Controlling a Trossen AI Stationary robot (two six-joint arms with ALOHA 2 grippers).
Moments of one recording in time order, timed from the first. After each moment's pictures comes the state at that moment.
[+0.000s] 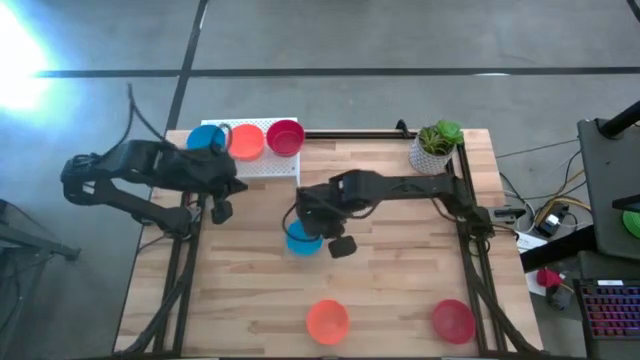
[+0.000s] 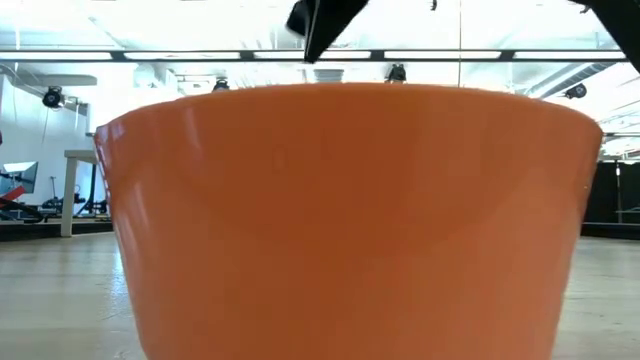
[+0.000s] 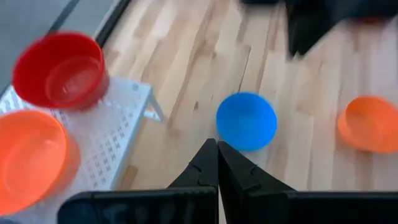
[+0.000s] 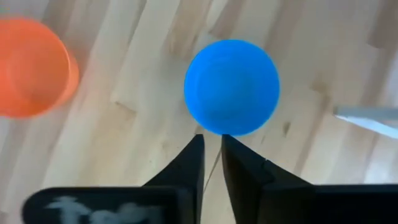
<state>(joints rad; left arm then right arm) -0.07 1.03 1.47 -1.25 -0.24 -0.30 0.09 2.15 2.29 -1.35 -0.07 -0.25</state>
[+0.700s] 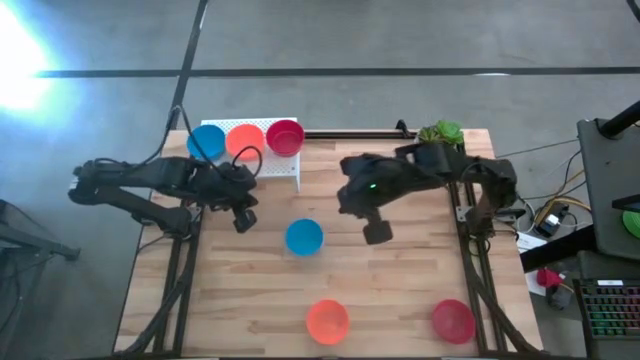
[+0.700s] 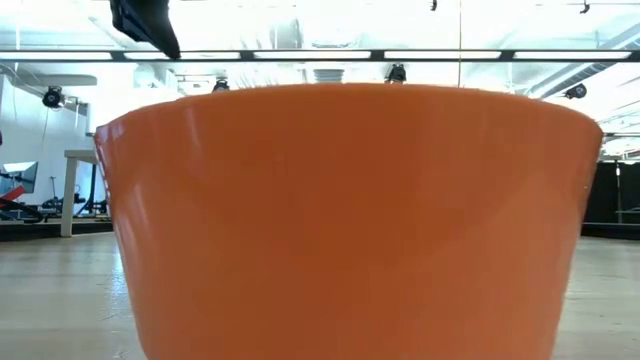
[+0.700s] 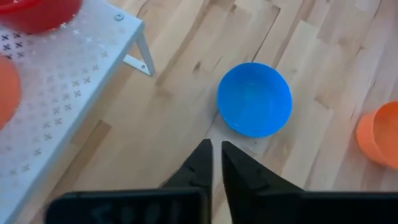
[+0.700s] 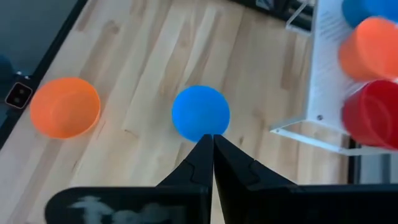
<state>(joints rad) -0.07 1.08 1.24 -1.14 -0.22 -0.55 0.12 1.83 2.28 -1.36 0.01 -0.21</state>
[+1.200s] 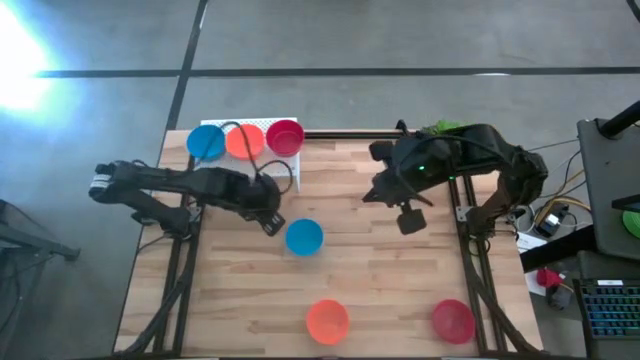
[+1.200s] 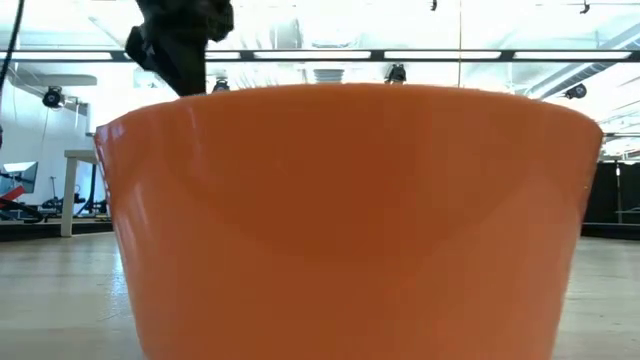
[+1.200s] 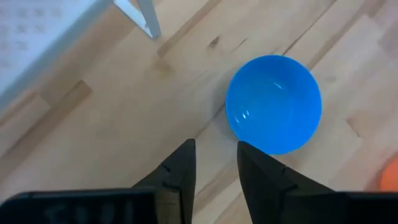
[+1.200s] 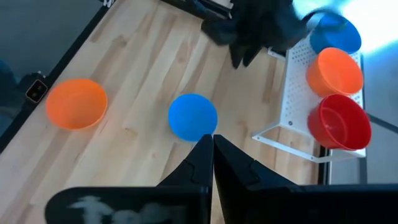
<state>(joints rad) -0.07 1.32 1.24 -1.09 -0.22 -0.82 0.12 1.67 2.27 -1.40 0.00 -0.28</state>
